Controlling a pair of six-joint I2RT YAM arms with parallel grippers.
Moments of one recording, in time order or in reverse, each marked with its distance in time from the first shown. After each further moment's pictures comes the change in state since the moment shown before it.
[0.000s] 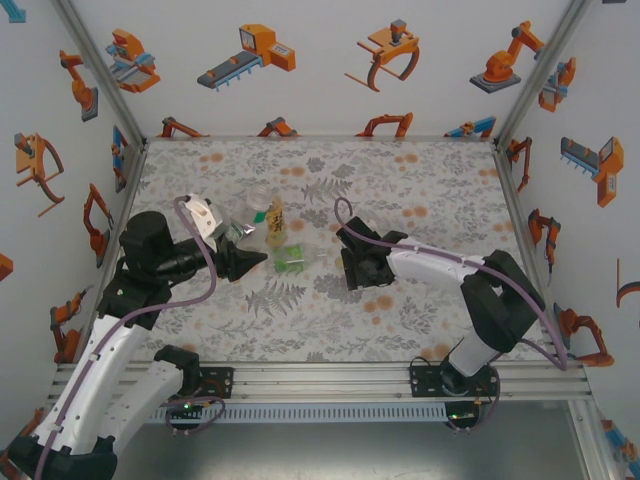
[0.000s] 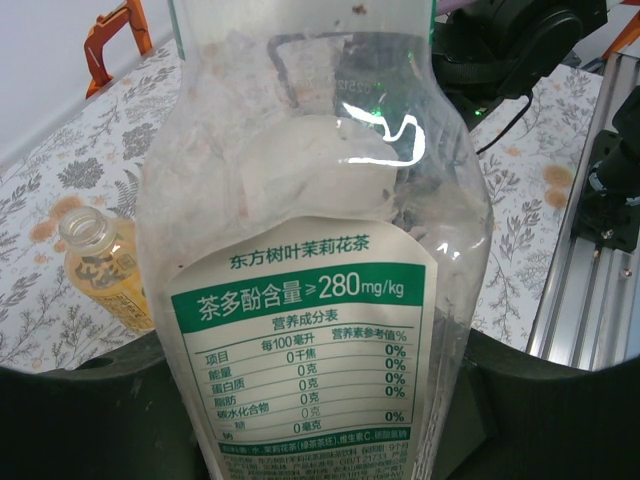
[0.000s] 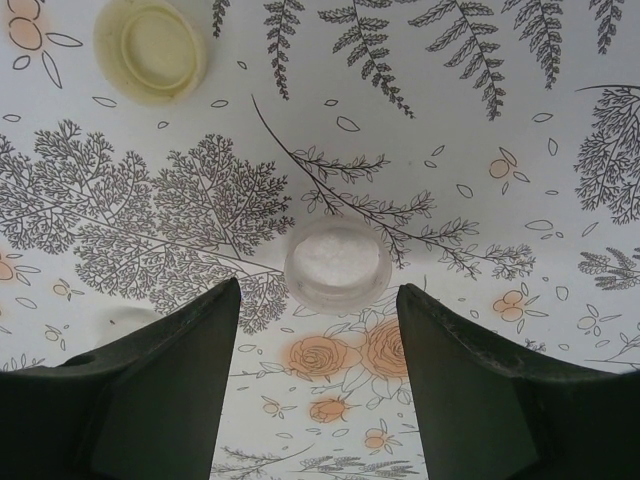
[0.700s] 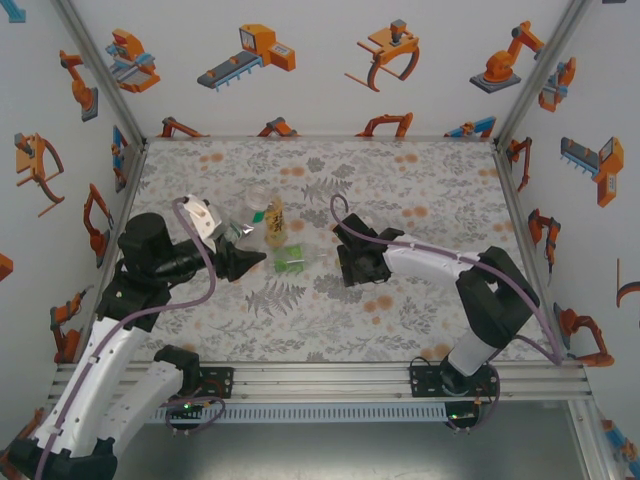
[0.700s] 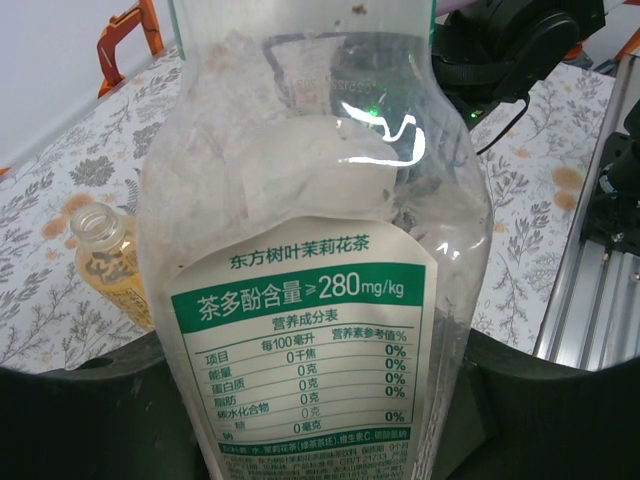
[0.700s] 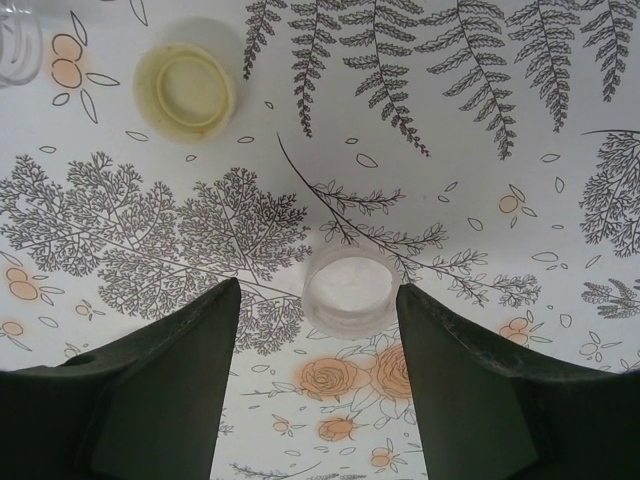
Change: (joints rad) left arm 0.000 -0.016 -0.006 0.001 -0.023 0.000; right arm 0.000 0.035 0.034 0.024 0.000 -0.018
